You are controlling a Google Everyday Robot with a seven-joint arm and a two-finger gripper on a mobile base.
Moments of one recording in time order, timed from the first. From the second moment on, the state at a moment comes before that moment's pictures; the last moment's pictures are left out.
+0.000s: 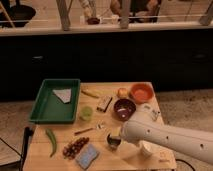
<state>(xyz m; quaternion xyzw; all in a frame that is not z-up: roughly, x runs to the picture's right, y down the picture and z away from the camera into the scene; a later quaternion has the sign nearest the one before) 0.097 0.255 0.706 -0.19 -0.23 -0.55 0.78</state>
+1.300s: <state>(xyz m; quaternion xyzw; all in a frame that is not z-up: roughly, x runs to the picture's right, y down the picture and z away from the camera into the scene) 0.043 0.246 0.719 -0.22 -0.29 -0.58 0.73</state>
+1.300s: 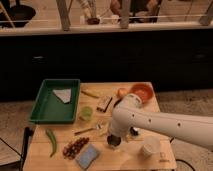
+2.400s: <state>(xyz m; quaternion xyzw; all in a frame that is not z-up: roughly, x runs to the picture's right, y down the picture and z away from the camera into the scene) 0.059 0.259 0.734 -0.28 -0.31 -0.54 0.73</state>
